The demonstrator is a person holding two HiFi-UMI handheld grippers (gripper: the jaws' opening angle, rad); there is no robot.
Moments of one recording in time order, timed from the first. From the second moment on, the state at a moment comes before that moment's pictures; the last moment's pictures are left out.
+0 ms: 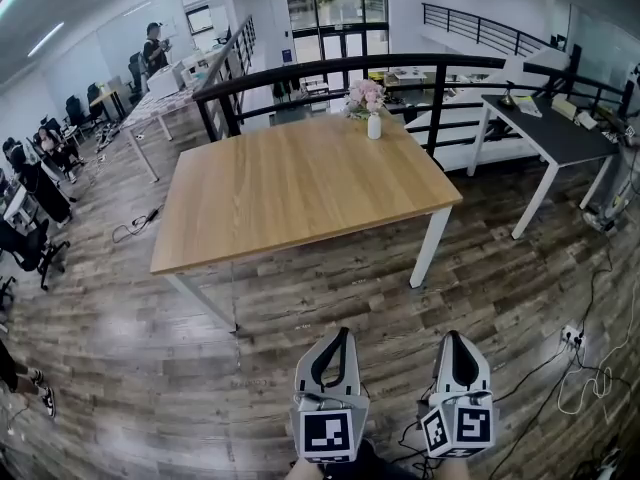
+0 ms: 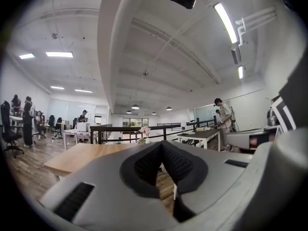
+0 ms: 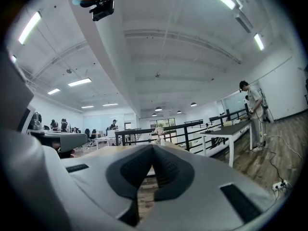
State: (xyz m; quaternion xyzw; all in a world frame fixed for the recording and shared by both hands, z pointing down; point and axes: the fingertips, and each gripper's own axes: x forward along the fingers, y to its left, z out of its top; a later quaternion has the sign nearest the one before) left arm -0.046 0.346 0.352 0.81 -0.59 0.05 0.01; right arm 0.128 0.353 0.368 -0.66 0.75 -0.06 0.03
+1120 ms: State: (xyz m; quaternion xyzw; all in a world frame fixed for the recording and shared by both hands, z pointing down) left arm -0.079 0.156 0.357 0.82 -0.58 0.04 0.02; right arm 0.083 0.168 0.367 -0.66 0.75 -0.05 0.02
